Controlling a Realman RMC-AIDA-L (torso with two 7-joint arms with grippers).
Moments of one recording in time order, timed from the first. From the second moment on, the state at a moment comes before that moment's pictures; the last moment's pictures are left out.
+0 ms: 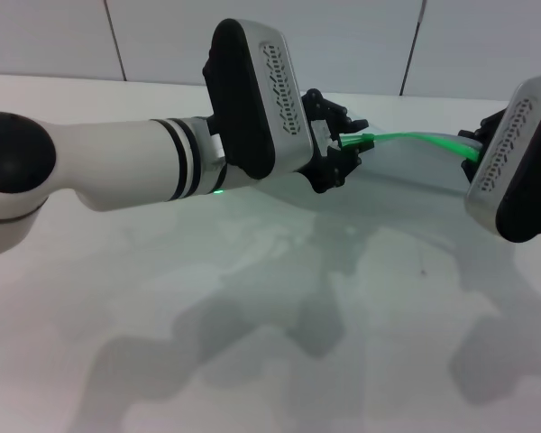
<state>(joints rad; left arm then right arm) -0.52 -2.03 -1.32 -1.12 1.68 -0.53 1.81 0.23 2.03 -1.82 -1.71 -2.86 -0.84 2.26</state>
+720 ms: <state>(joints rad) -0.54 -2.03 -1.32 -1.09 1.68 -0.52 1.81 0.23 2.03 -1.83 -1.71 -2.86 -0.84 2.26</state>
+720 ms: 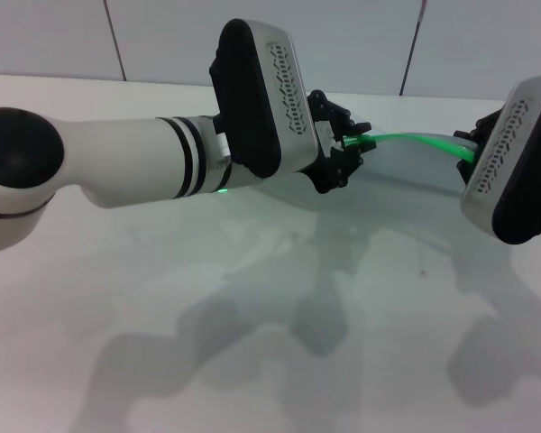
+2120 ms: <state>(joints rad) -0.56 -2.03 -1.31 -1.05 1.68 -0.46 1.78 0.22 2.03 -1.84 -1.73 -2.86 -0.83 2.26</state>
